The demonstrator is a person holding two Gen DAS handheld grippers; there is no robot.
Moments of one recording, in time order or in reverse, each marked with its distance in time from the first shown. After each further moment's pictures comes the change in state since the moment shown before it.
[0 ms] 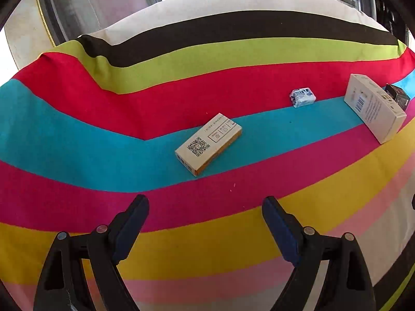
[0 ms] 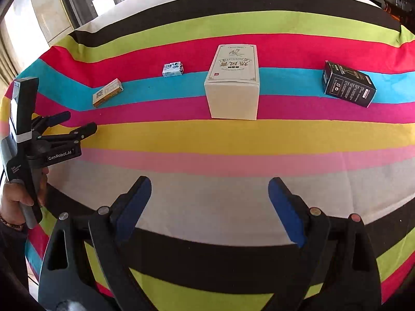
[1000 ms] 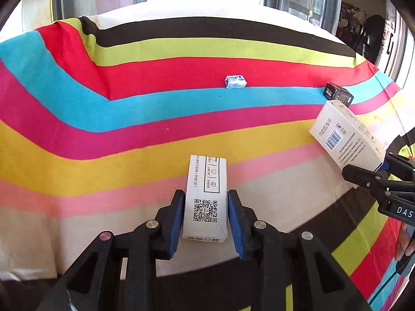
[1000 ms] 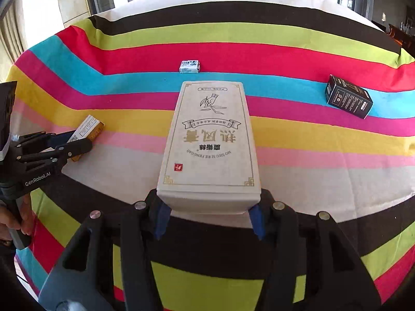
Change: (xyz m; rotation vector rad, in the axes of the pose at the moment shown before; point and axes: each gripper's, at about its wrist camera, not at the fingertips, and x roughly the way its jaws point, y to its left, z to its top) left arm -0.079 -0.017 -0.094 -0.081 -0.037 -0.273; right arm -0.029 0.032 -0.050 -0.103 -0.074 -0.036
